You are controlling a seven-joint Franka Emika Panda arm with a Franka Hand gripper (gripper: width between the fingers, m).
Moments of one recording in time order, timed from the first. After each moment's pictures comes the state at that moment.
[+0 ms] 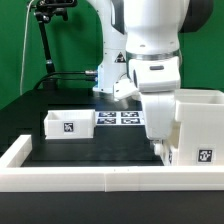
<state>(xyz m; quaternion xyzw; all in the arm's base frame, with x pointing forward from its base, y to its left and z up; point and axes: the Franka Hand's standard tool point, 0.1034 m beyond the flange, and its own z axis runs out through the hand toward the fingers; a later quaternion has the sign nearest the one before) 0.521 0.021 0.033 -0.72 -0.69 0.03 0.06</state>
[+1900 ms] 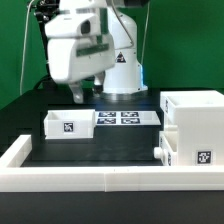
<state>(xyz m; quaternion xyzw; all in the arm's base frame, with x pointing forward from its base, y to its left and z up) 0.461 -0.087 0.102 -0.84 -0.55 -0.02 0.00</state>
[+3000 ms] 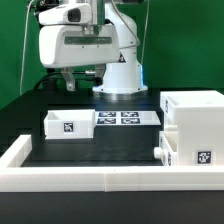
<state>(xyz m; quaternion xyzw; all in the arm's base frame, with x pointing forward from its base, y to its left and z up) 0.435 -0.095 0.106 -0.88 -0.47 -0.04 -0.02</state>
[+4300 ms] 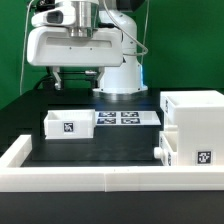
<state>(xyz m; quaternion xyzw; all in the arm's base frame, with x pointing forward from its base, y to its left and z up) 0.417 -0.111 0.102 -0.97 -0.24 -0.07 -0.04</state>
